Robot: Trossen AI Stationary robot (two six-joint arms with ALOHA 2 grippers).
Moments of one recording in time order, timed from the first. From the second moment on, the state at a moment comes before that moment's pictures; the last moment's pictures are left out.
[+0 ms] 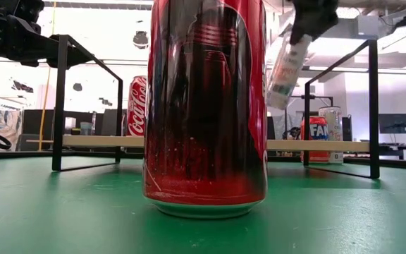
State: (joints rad) left arm -0.13 0.05 0.14 -0.10 -0.20 0.24; right arm -0.06 1.32 1.44 -1.21 0.41 0.43
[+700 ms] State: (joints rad) left arm -0.13 0.05 0.14 -0.11 -0.20 0.24; right arm -0.19 1.48 1.44 -1.24 0.07 0.21
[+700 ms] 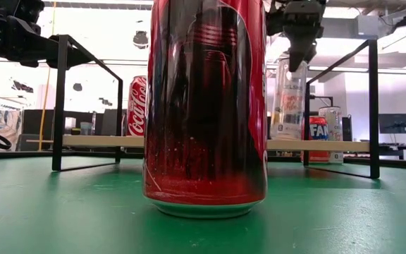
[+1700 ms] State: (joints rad) left arm -0.13 0.05 0.14 -0.12 -0.20 0.24; right arm -0.20 1.49 1.44 -1.22 0.05 0.17
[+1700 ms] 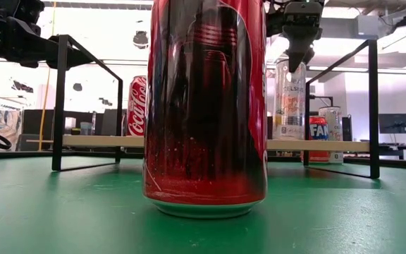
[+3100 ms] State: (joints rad) left arm -0.13 0.05 0.14 -0.03 -0.03 0.22; right arm 0.32 1.48 1.76 -1.24 0.25 0.38
